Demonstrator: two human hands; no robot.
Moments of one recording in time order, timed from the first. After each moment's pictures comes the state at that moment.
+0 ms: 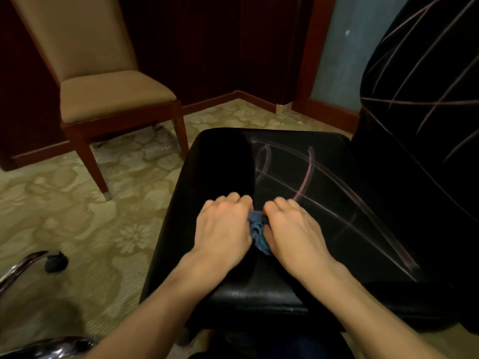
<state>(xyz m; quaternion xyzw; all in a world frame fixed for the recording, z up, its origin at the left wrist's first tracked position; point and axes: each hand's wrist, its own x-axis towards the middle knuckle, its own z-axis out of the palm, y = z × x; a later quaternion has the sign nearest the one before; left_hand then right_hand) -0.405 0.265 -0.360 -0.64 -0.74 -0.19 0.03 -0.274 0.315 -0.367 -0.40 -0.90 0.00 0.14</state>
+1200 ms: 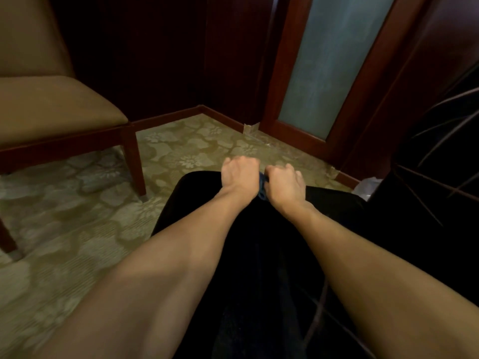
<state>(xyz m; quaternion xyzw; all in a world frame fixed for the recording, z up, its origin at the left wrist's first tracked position) -0.490 0.611 -0.359 -0.63 -0.75 -0.19 0.02 -0.386 0.619 -0.355 -0.58 -0.81 -0.04 0.10</state>
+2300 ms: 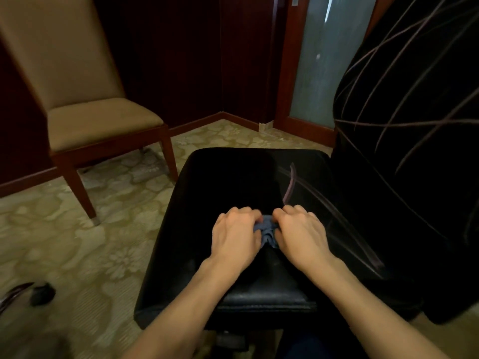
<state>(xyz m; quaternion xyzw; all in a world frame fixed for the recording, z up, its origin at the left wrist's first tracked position) -0.385 0.288 -0.365 -0.67 -0.71 -0.23 -0.01 -0.248 0.335 -0.363 -0.48 -0.87 -0.04 0.13</state>
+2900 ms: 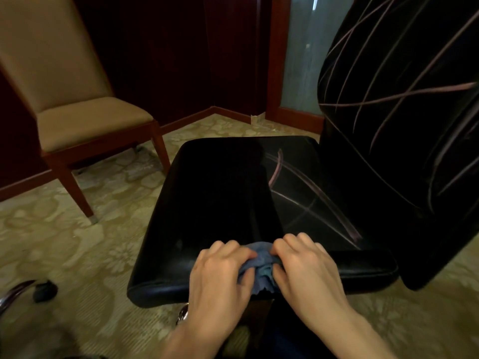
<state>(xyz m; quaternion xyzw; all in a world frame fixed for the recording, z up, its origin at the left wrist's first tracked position) -0.359 0.183 -0.394 -0.68 -0.67 -0.29 0.00 -0.198 0.234 -0.386 -0.45 -0.87 -0.02 0.22</state>
